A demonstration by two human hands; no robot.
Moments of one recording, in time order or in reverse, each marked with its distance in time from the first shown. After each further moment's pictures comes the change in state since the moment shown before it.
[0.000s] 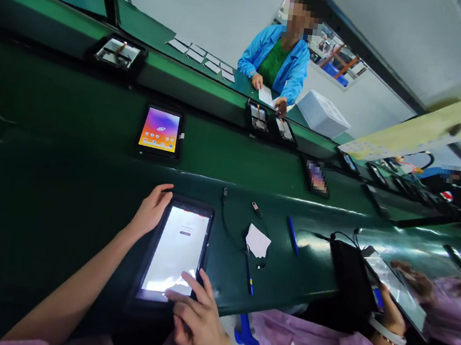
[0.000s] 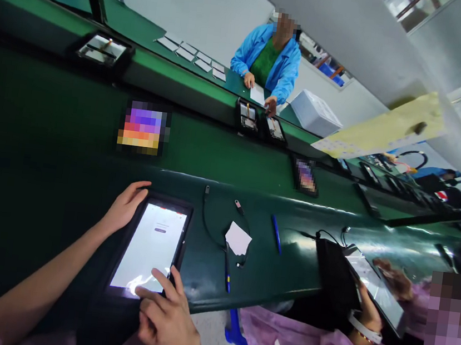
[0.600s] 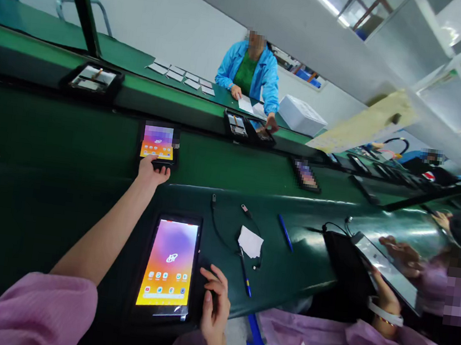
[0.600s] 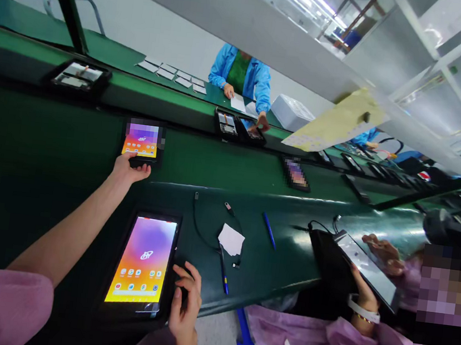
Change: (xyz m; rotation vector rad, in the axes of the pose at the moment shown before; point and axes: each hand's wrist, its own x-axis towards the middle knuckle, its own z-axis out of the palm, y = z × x) left_hand 0.127 0.093 0.043 -0.824 0.384 -0.572; right_hand -0.019 0.021 0.029 0.227 0.604 0.482
